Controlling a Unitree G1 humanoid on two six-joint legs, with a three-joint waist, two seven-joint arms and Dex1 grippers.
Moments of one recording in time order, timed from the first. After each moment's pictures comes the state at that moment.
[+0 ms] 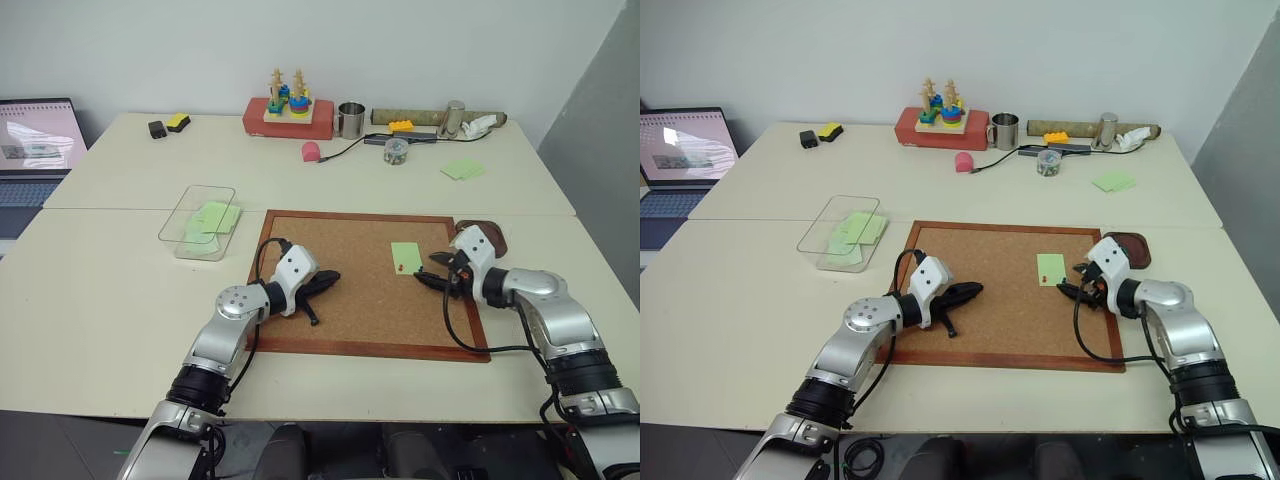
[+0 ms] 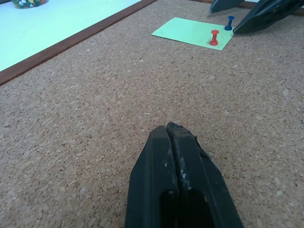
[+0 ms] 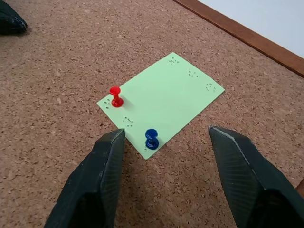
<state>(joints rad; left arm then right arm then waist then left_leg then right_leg) -0.40 0.35 -0.19 0.23 -0.10 0.12 -0.80 -0.44 -0.56 0.07 0.20 0.17 0.36 0.84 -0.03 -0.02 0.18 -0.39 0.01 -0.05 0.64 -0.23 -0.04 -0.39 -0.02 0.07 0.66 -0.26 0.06</state>
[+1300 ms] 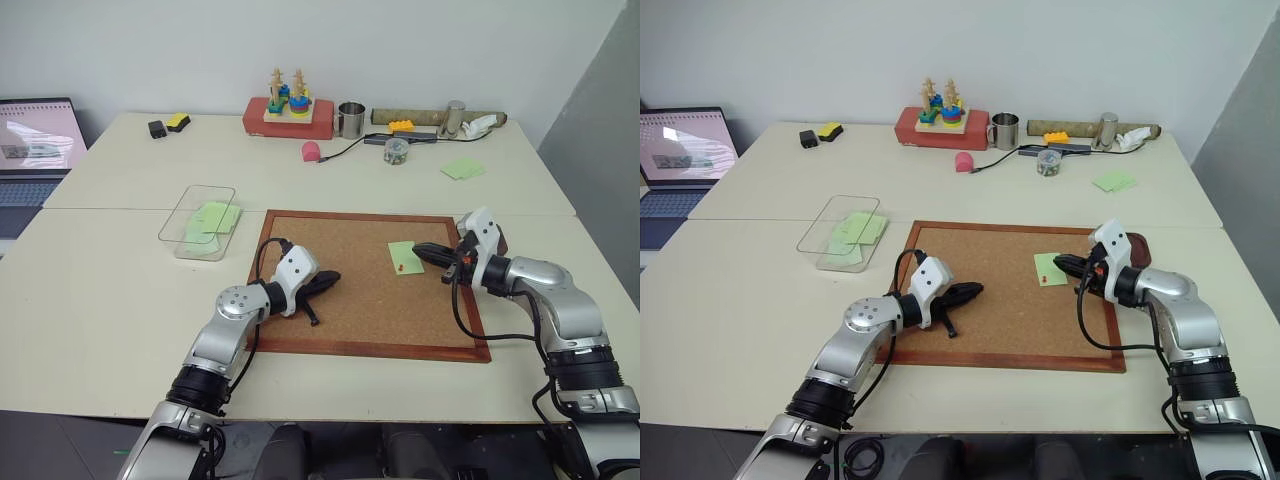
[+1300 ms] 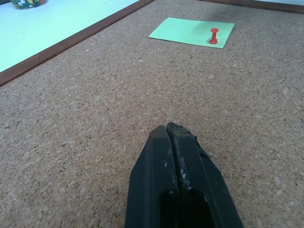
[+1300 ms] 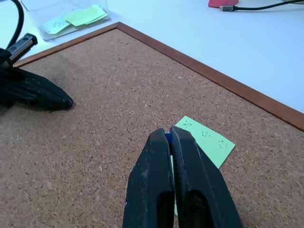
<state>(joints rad) -0.40 0.35 -0.19 0.22 -0.09 0.12 -0.80 -0.46 -0.54 -0.01 0.09 0.34 0.47 0.86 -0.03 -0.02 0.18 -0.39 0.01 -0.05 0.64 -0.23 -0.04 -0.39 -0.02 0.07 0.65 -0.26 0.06</state>
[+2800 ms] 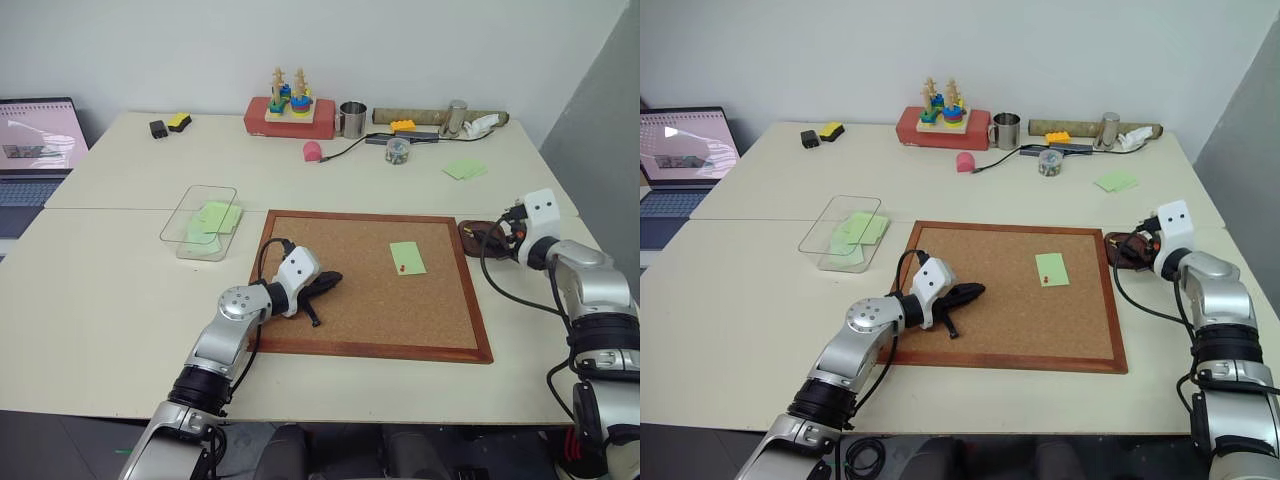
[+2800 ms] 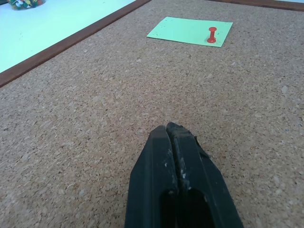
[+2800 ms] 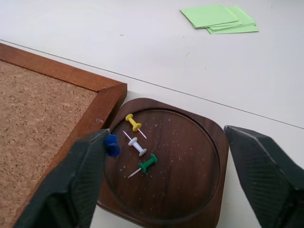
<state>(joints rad) -0.40 0.34 -0.20 0.23 -0.08 0.12 -0.80 -0.64 -0.62 -0.14 0.51 0.15 0.43 0.57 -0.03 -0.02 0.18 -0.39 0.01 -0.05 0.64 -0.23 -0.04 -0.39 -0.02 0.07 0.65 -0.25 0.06</state>
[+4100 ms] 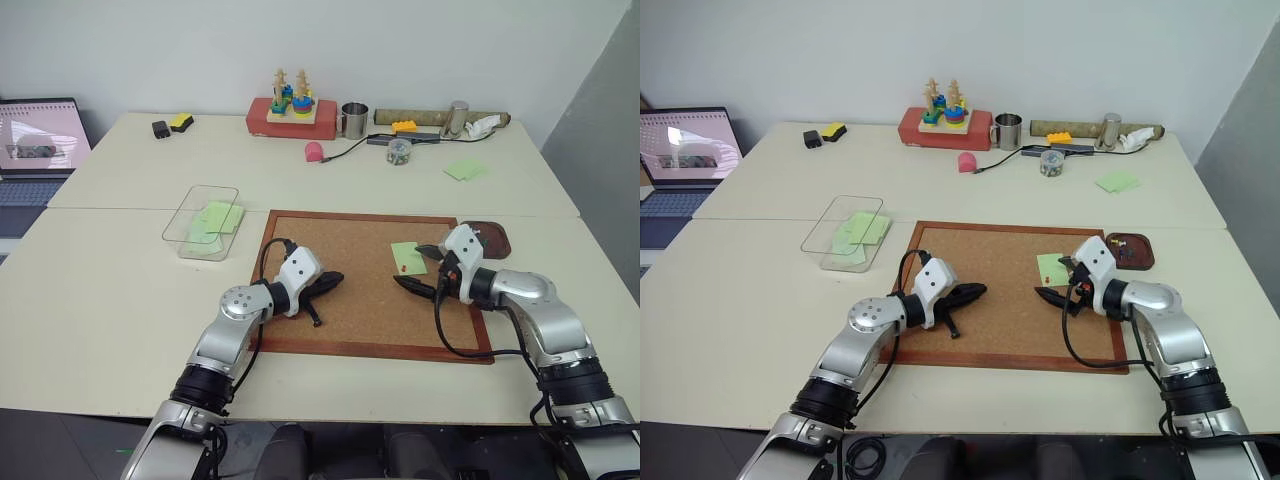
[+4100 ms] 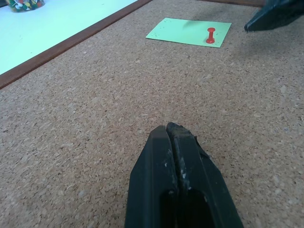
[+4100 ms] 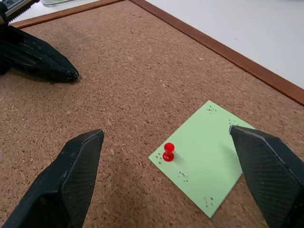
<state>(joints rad) -0.40 0.33 -0.20 0.24 -0.07 0.10 -0.81 -0.40 -0.51 0.09 0.09 0.22 0.37 0.81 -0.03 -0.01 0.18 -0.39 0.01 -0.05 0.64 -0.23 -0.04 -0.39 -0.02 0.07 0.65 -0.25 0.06</state>
